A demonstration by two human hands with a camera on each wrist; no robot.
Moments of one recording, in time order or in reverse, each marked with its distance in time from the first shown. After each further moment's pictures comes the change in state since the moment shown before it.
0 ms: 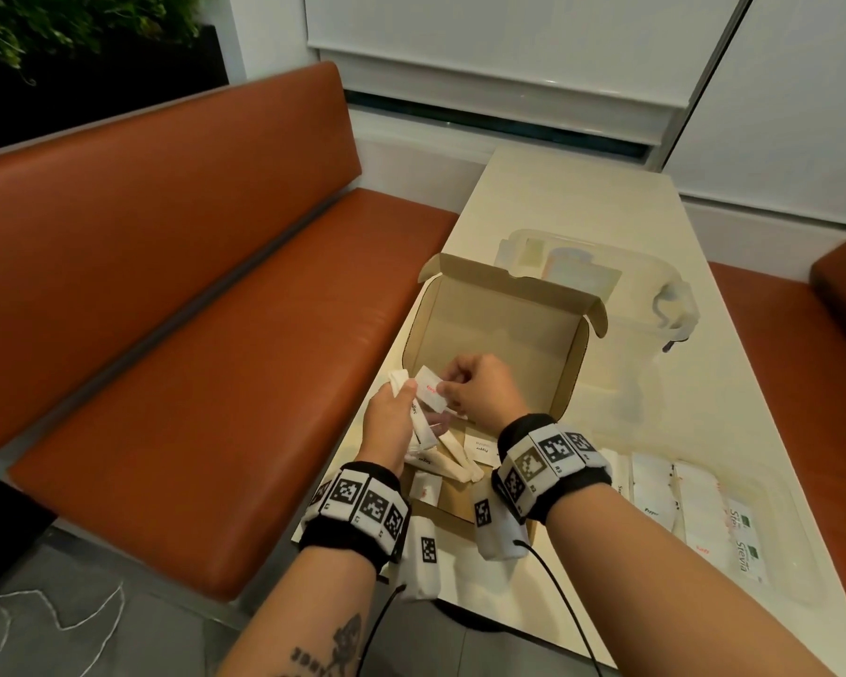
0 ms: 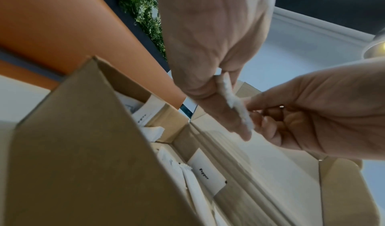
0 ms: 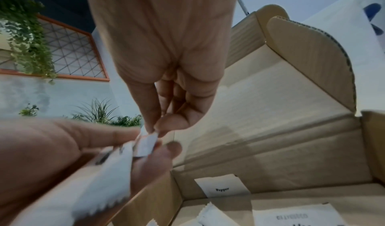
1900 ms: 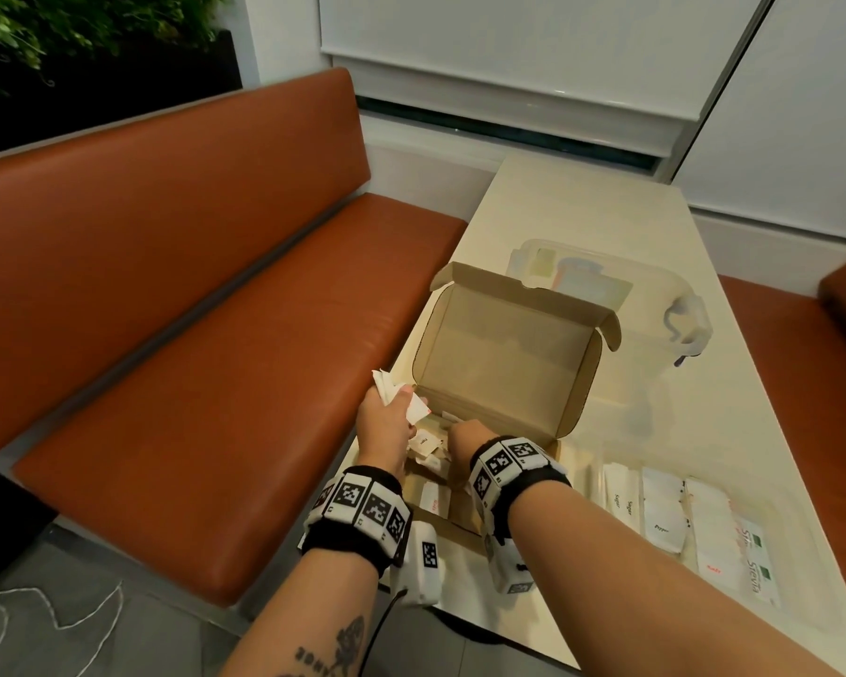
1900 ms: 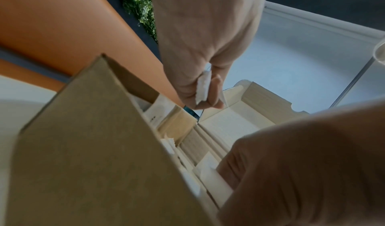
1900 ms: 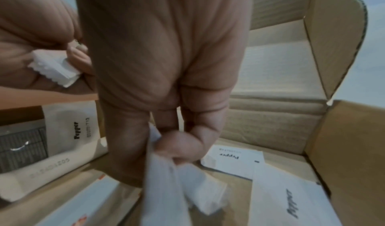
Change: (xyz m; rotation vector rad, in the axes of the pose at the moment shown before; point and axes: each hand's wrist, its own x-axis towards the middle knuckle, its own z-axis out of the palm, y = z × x) left_hand 0.014 -0.001 -0.011 0.036 0.205 0.089; right_hand 0.017 0.031 0.043 -0.946 -0.464 0.088
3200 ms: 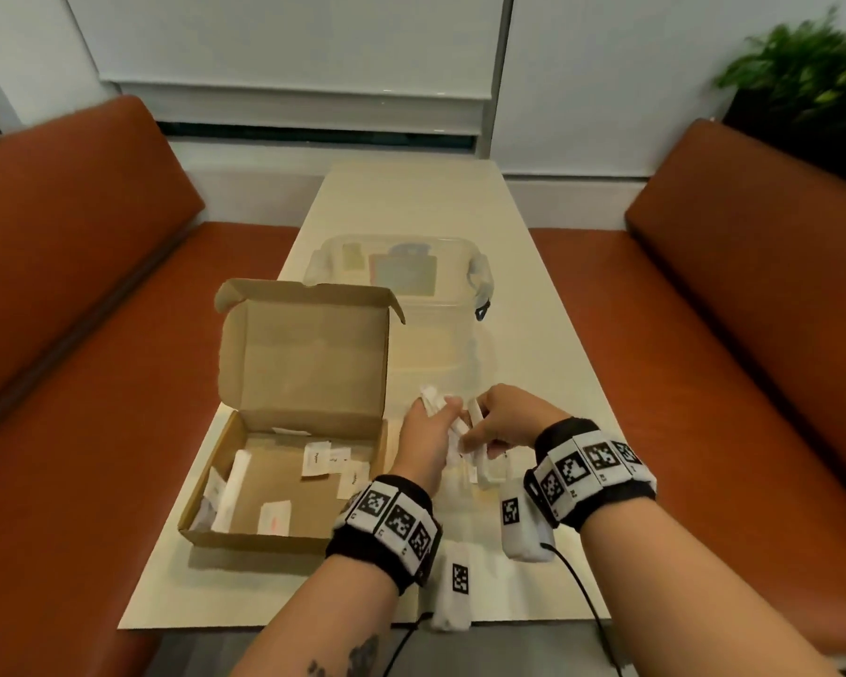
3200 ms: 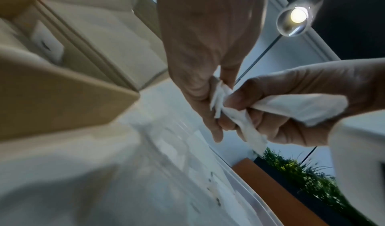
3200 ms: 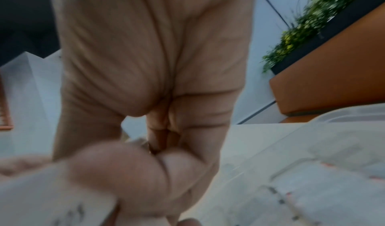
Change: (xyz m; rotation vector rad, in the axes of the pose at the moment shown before) left_hand -0.133 -0.033 0.180 0.162 -0.548 -0.156; right_hand -0.146 0.208 0.000 0.881 0.206 0.131
